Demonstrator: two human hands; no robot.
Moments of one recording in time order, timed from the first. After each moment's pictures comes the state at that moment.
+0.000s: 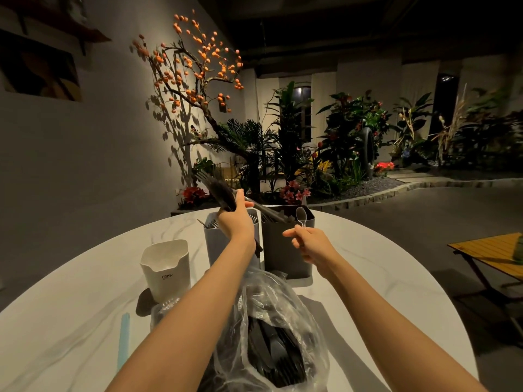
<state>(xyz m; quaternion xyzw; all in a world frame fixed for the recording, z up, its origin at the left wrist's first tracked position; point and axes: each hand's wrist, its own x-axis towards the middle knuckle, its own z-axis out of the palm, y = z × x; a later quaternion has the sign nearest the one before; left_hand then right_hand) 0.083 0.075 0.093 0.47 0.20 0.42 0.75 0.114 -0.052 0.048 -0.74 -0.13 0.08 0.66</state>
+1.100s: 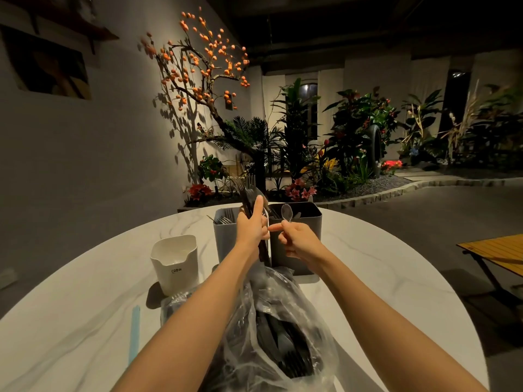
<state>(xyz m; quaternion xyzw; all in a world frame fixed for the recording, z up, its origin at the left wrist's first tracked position) 0.087 0.092 0.067 0.62 0.11 0.25 0.74 0.106 -0.025 0.049 -0.73 -0.26 0.08 0.63</state>
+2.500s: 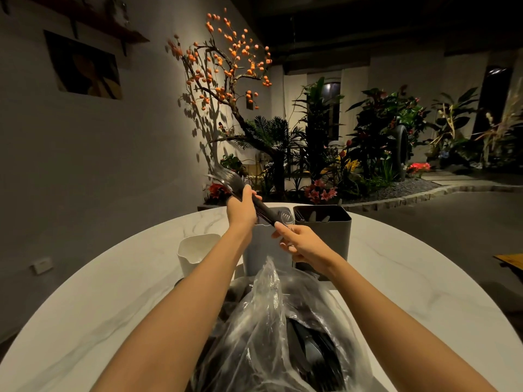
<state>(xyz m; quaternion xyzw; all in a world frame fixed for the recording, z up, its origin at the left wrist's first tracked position) 0.081 0.152 0.100 0.61 0.16 0.37 0.69 0.110 0.016 0.049 -0.71 -0.31 0.14 0.61</state>
